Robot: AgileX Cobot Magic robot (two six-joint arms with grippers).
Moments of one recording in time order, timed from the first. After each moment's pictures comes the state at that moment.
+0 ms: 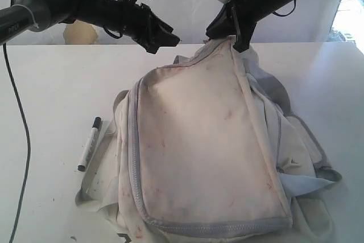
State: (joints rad) left arm -0.28 2.45 -2.24 -1.05 0.96 1.48; right arm 0.18 2.18 -2.01 0.76 1.07 -1.67
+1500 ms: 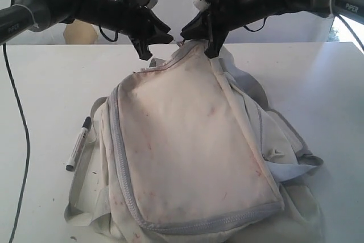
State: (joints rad) left arm -0.28 2.45 -2.24 -0.99 0.89 1.75; right arm 0.23 2.28 -2.01 1.00 0.94 -1.82
